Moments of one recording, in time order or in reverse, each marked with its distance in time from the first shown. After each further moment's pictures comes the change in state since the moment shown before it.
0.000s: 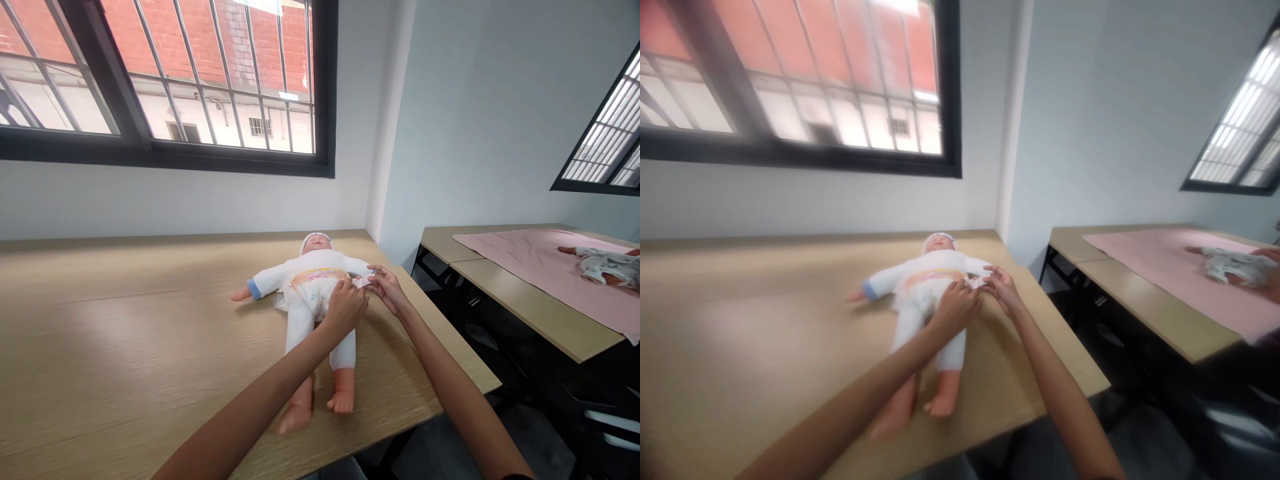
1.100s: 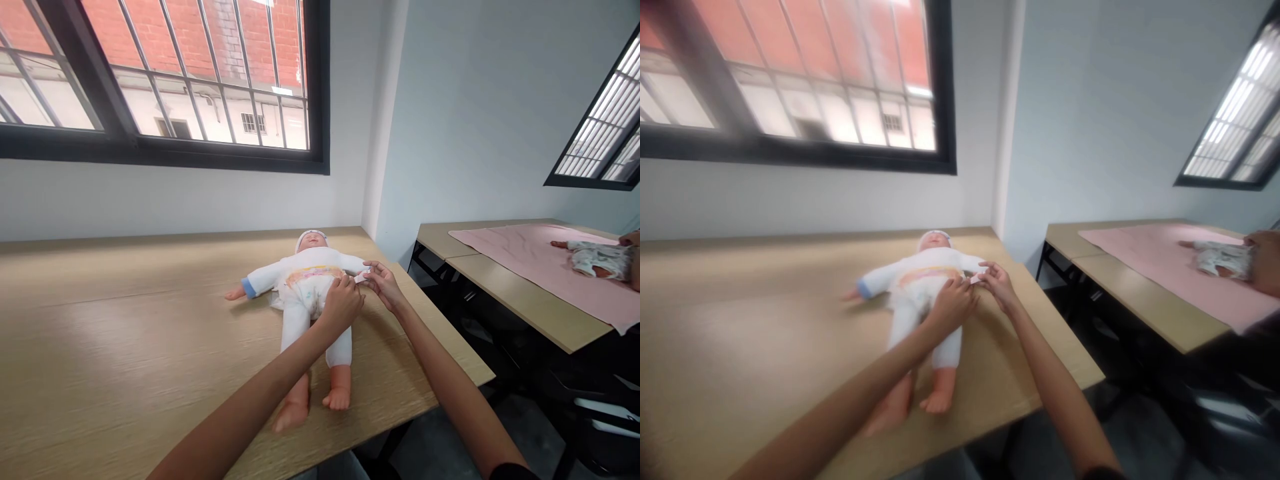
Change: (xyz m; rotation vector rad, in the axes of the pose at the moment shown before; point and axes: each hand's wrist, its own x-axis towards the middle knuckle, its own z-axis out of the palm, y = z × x) left_hand 0.000 0.000 0.003 0.042 -0.017 0.037; right_hand -0.001 -0.002 0.003 -0.057 0.037 -0.053
